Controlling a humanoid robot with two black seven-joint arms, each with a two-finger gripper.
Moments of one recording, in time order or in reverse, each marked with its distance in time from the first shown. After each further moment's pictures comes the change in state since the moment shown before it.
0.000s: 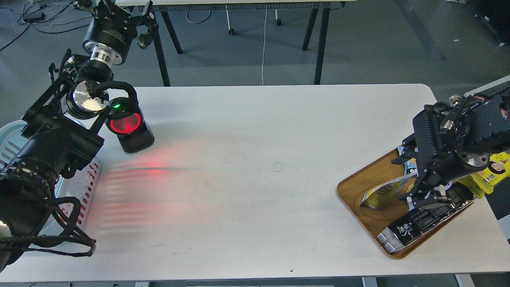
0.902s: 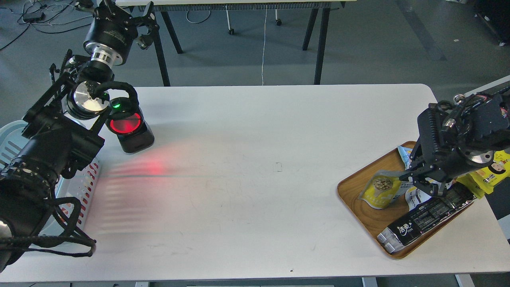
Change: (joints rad) left arm 0.000 -0.002 0.000 0.000 0.001 0.001 0.002; right arm -0.054 0.001 0.008 -0.071 -0.012 0.009 0.000
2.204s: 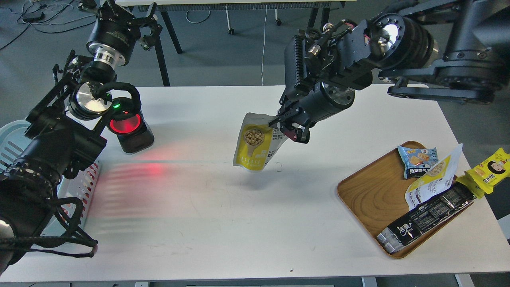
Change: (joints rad) left arm 0.000 -0.004 0.002 0.000 0.000 -0.001 0.000; right arm 0.087 0.508 0.293 -0.233 0.455 0.000 0.000
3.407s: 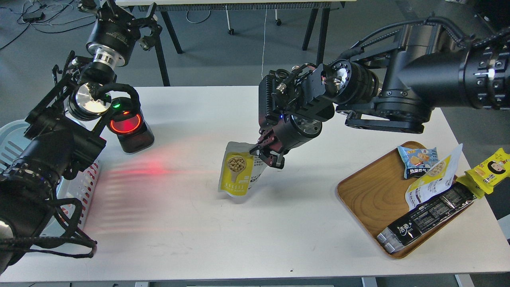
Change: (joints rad) left arm 0.004 0.002 0.001 0.000 0.000 -0.016 0.000; right arm -0.192 0.163 0.001 -0.159 0.069 -0.015 0.000
